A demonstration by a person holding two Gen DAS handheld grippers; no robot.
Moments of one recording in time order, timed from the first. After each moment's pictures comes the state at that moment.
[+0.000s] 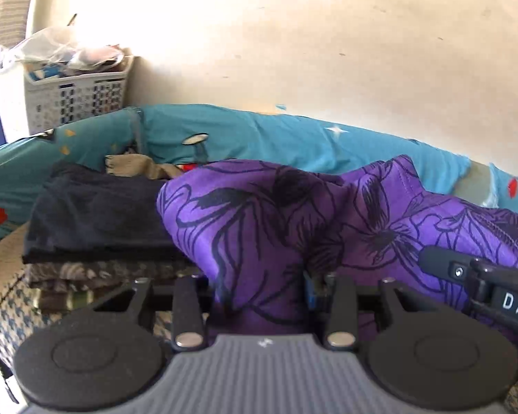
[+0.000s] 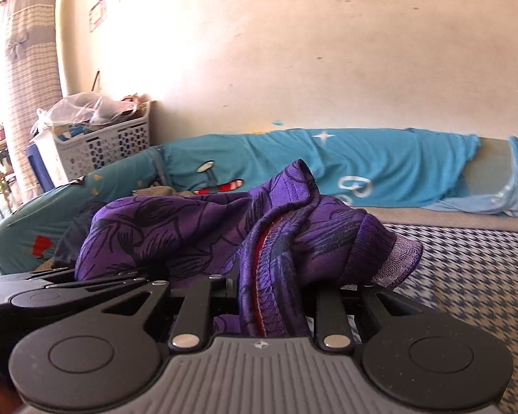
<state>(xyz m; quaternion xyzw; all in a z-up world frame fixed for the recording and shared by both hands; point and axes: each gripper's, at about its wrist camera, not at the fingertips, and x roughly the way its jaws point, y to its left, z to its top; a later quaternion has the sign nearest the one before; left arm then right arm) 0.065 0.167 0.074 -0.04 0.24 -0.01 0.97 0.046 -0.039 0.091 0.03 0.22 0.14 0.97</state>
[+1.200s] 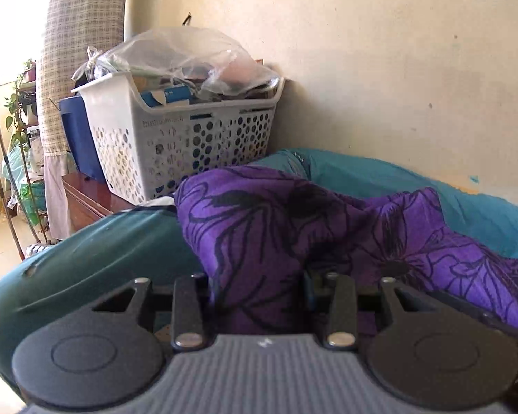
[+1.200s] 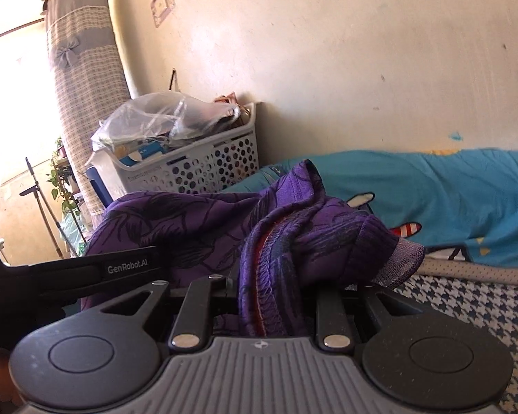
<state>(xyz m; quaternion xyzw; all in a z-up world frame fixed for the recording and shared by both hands) 0.223 0.368 0.116 -0.05 0.23 0.17 0.96 0.229 0.189 0.113 0.09 0.21 0.27 0.94</state>
